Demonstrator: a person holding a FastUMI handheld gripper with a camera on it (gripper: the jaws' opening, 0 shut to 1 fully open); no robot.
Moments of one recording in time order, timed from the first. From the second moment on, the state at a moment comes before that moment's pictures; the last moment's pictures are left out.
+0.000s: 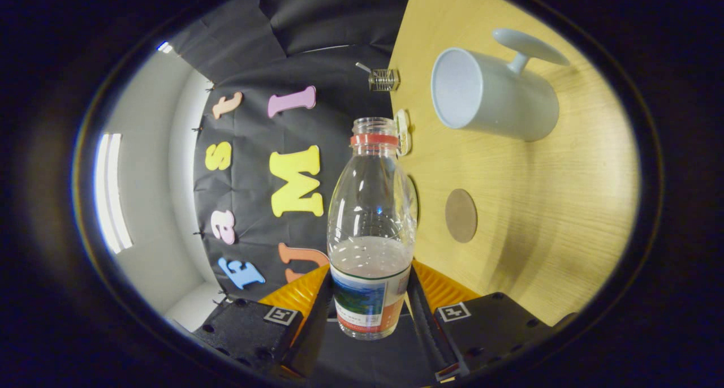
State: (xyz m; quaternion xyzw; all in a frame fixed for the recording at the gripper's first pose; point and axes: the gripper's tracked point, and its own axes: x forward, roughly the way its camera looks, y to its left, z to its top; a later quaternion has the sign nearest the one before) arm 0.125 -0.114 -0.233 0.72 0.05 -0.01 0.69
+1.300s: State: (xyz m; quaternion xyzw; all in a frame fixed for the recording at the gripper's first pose) arm 0.132 -0.115 -0.209 0.77 0.03 -0.02 0.64
